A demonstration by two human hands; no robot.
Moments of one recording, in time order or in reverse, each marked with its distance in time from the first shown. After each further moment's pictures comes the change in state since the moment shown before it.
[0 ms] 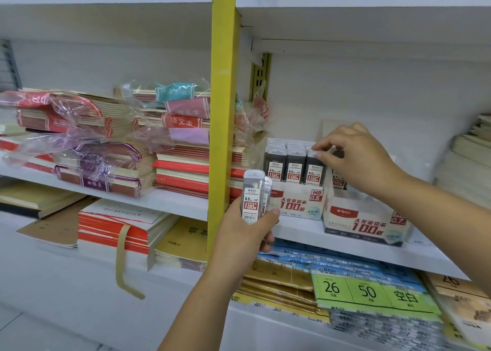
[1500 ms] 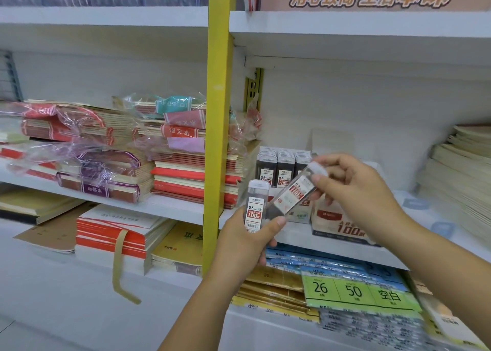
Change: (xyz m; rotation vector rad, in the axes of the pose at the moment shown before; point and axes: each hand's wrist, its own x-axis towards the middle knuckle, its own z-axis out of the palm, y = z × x) left_hand -0.012 0.008 0.007 0.149 -0.063 0.047; right_hand -0.062 -0.043 -0.027 0.862 -0.022 0.298
